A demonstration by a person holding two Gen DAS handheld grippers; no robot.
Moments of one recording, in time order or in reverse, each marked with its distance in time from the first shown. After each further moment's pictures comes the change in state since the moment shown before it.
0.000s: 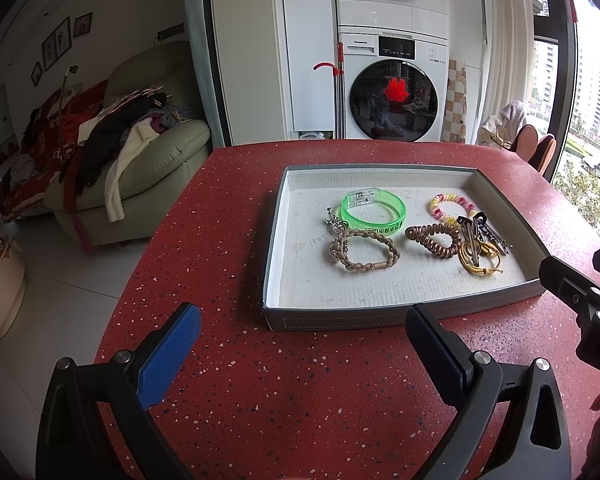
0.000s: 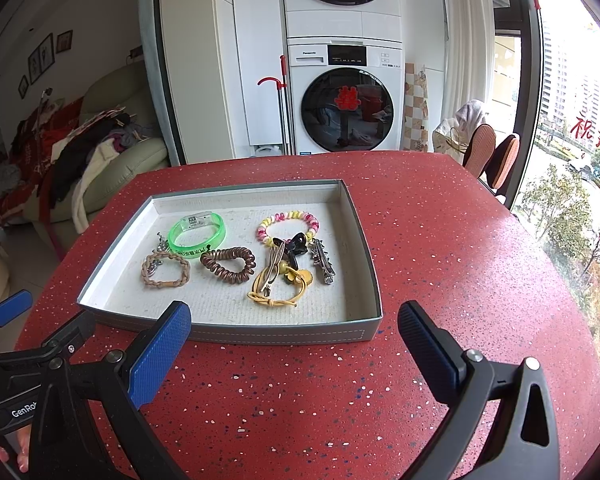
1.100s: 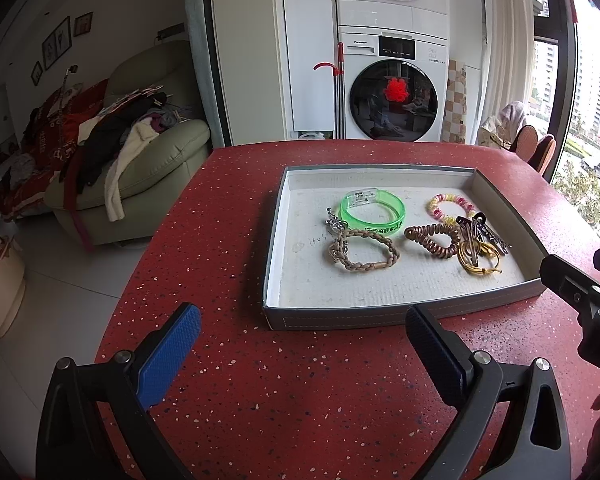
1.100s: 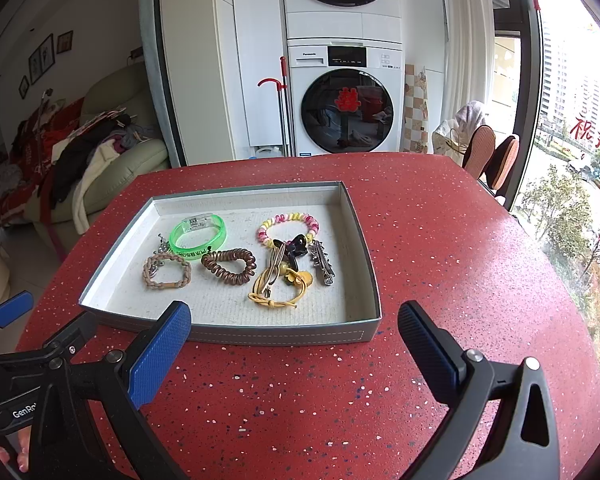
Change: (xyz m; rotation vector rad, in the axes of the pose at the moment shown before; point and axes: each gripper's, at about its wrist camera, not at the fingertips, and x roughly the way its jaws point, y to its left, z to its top) left arm -0.004 0.003 0.001 -0.004 0.001 -0.004; right arm -0.001 0.000 0.001 0.002 -0.001 0.000
